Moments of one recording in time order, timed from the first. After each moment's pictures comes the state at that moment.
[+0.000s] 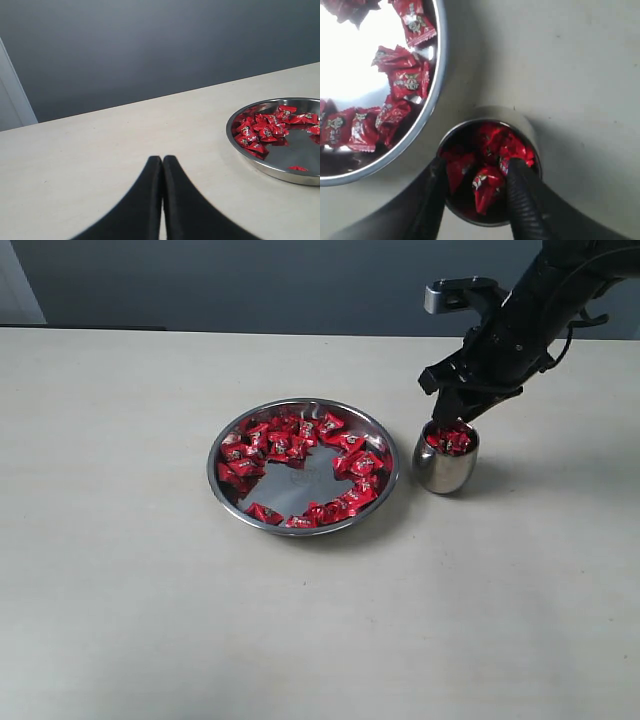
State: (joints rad) left arm -0.06 0.00 0.00 0.05 0.18 0.07; right arm 0.19 1.99 -1.52 0.32 1.00 -0.45
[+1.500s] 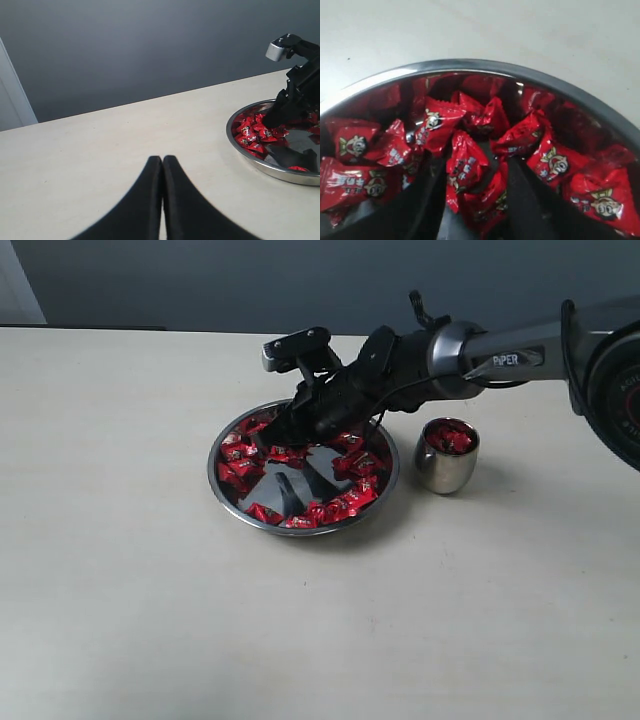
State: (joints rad) left arm -0.06 0.00 0.00 0.05 0.18 0.07; right arm 0.55 2.26 -1.52 0.72 0.29 -0.73
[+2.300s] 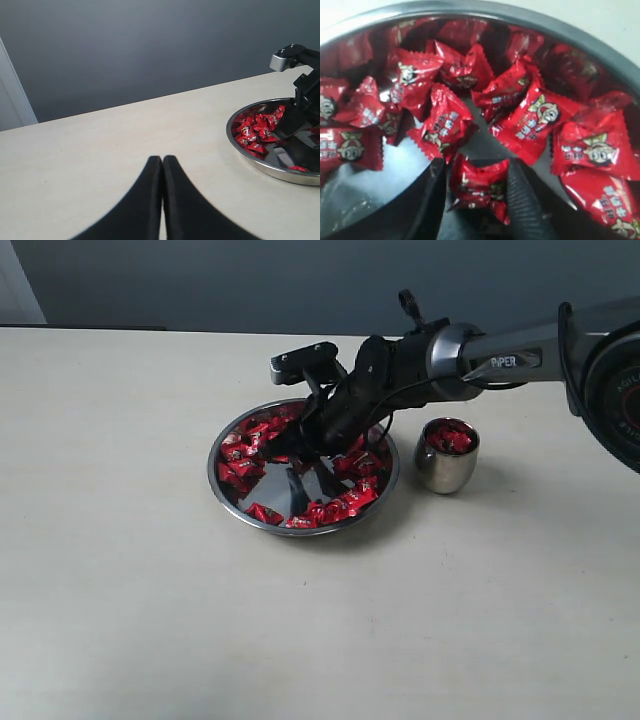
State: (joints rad) left arm -0.06 0.00 0.00 0.05 0.18 0.07; right arm 0.55 2.27 -1.52 0.44 0.37 -0.41
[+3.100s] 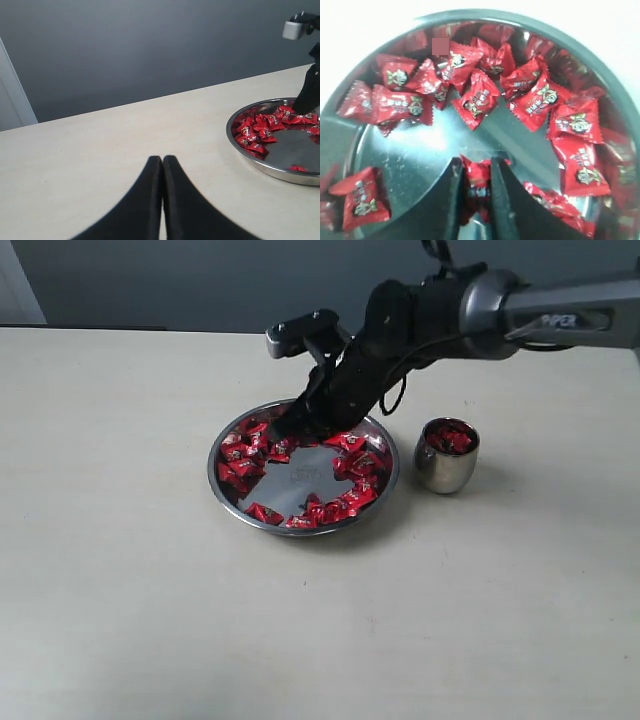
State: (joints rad) left arm -0.06 0.00 0.00 0.05 0.18 0.07; right arm 0.55 2.11 -1.52 0.33 0.58 -0.39
